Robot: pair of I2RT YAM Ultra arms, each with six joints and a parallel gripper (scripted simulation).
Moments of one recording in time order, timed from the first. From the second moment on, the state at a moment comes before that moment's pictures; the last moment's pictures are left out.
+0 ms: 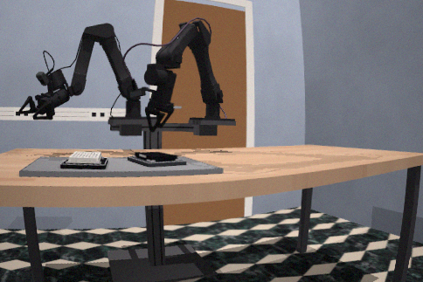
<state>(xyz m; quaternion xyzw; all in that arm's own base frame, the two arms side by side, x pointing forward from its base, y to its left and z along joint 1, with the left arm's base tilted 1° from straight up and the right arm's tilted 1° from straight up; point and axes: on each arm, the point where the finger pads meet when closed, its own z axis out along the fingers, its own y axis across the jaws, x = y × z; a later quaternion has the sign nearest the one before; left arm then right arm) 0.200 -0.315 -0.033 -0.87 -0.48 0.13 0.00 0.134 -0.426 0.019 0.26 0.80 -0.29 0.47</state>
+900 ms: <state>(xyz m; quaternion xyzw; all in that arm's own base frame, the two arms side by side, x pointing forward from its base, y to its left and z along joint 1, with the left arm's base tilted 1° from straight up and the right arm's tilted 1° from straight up) 0.204 -0.320 0.047 -0.87 -0.48 0.13 -0.01 0.134 -0.426 0.019 0.26 0.80 -0.29 0.47</state>
